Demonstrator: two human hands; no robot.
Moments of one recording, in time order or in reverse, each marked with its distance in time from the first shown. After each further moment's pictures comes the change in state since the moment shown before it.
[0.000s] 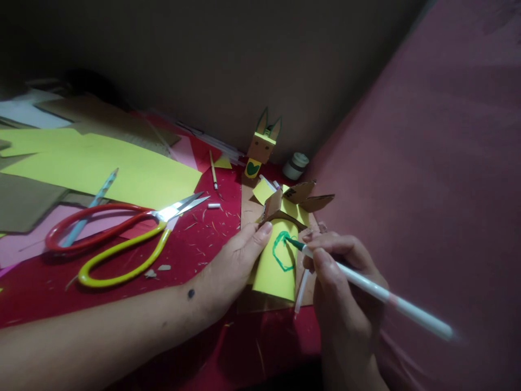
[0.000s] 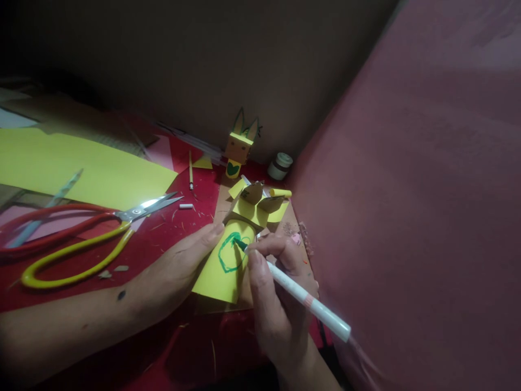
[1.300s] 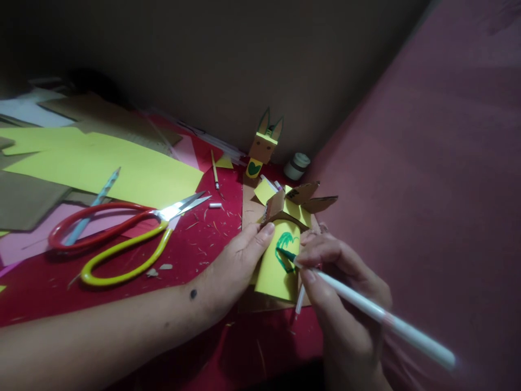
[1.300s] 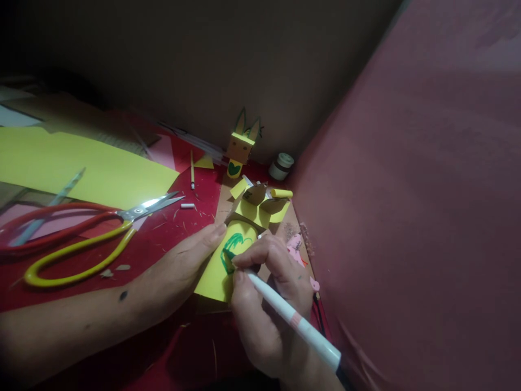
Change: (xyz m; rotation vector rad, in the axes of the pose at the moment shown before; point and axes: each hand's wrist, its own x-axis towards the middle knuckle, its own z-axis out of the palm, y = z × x) left_hand -0.001 0.005 0.003 0.024 0.008 -0.020; right_hand 0.002 -0.010 -0.005 -0.171 -0.150 -0.013
